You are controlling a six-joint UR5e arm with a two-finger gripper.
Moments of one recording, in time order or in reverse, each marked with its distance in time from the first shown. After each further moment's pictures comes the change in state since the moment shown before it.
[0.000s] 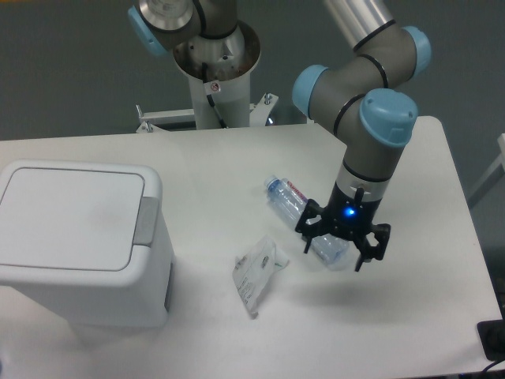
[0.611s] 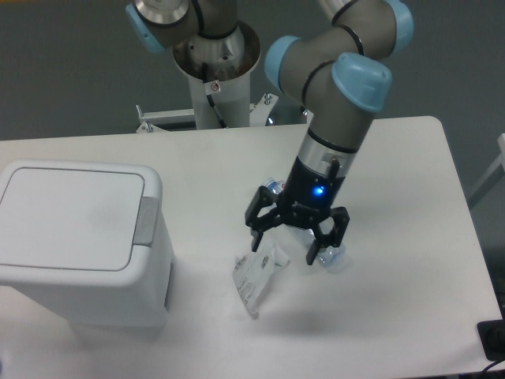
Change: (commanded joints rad) arm -0.080 0.114 -0.005 0.003 -0.124 -0.252
